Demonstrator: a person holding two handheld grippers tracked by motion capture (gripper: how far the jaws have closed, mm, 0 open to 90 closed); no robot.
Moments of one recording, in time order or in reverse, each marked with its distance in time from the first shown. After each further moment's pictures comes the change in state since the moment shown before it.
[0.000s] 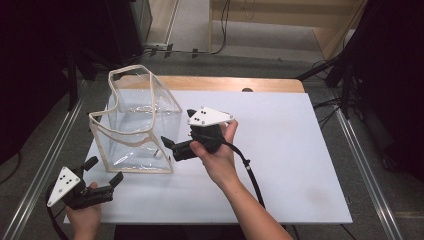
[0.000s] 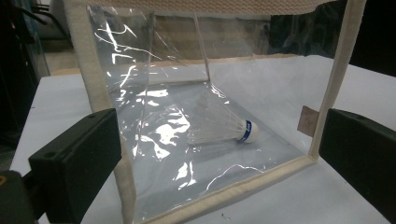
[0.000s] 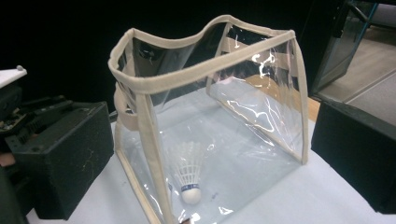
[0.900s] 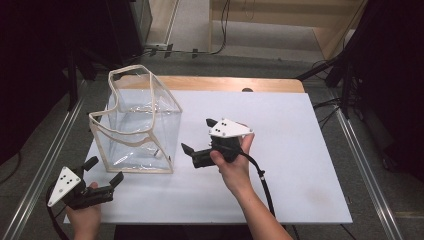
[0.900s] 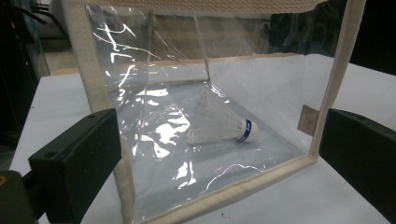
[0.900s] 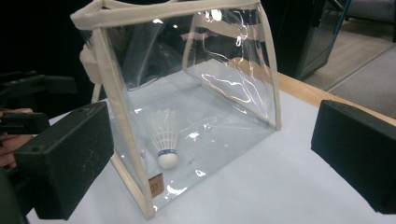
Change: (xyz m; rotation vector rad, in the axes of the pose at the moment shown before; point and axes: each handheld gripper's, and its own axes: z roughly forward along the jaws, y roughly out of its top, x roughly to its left) left arm -0.001 0.000 0.000 0.003 0.002 0.002; right arm -0.020 -0.044 -0.022 -0.003 -0.057 0.033
